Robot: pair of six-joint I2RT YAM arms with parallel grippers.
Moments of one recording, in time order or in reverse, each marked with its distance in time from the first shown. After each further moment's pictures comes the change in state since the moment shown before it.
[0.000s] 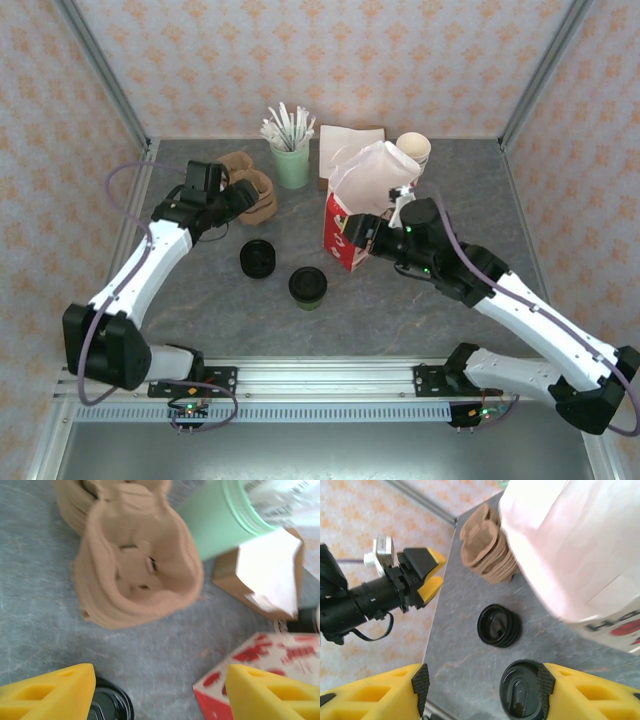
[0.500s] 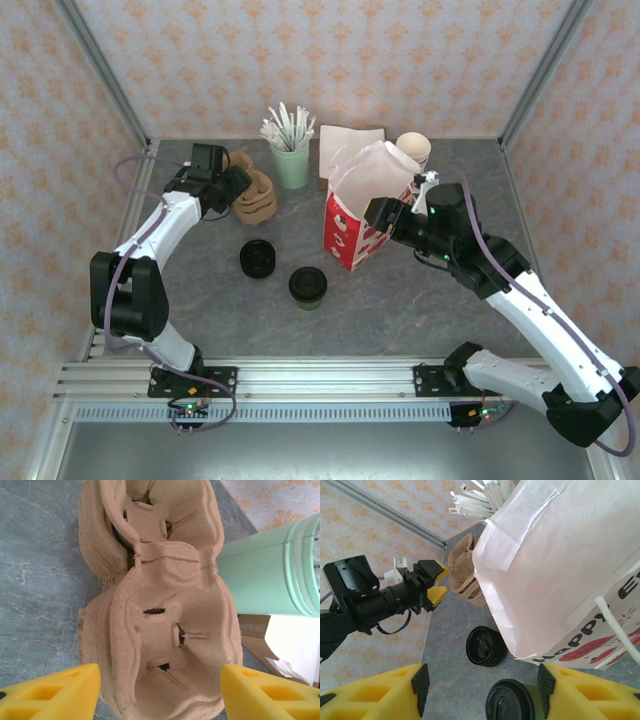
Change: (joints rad) left arm 0.073 0.250 0.127 0.068 -0.019 -0.102; right arm -0.164 -0.010 0.066 -0.079 -0.078 -0.050
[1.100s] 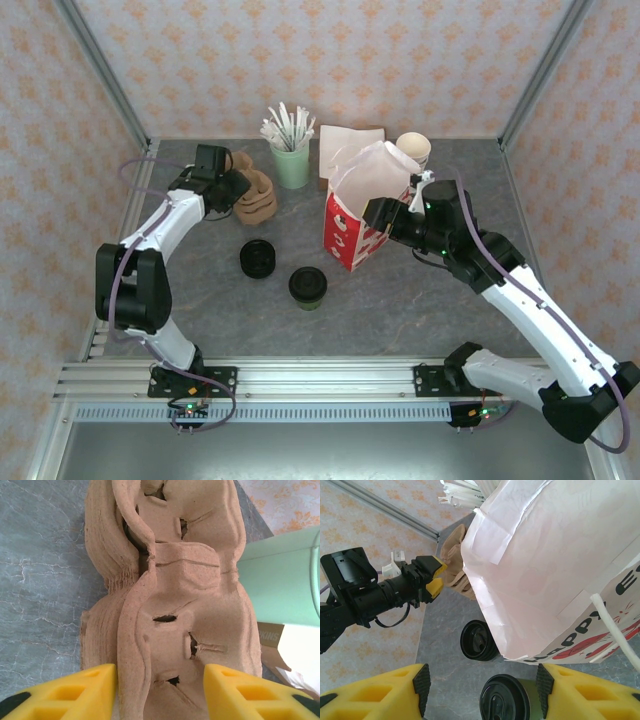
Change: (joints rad) left arm 0.000 0.053 0.006 0.018 -0.008 -0.027; right arm -0.023 0.034 0.004 -0.015 -0.039 -0.008
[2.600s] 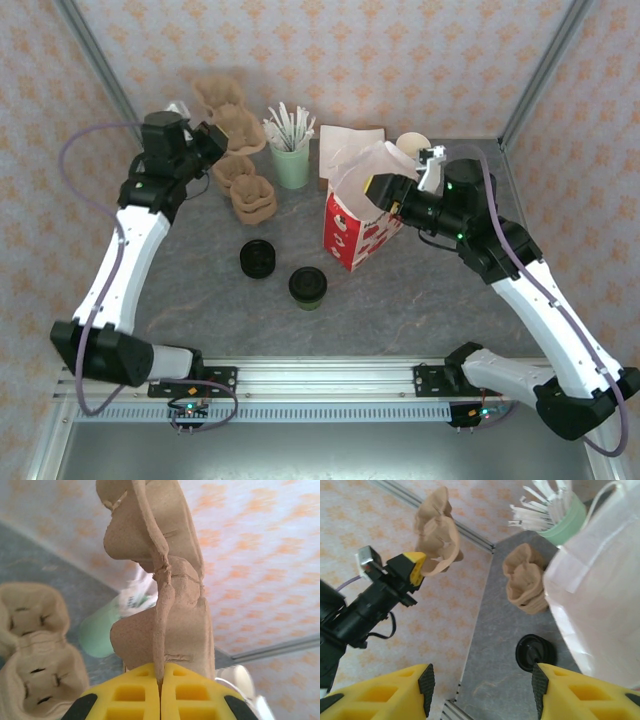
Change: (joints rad) left arm -0.002 -0.352 0.192 -0.003 0.108 0.136; right arm -0.056 0.038 0.167 0.060 -0.181 0.023
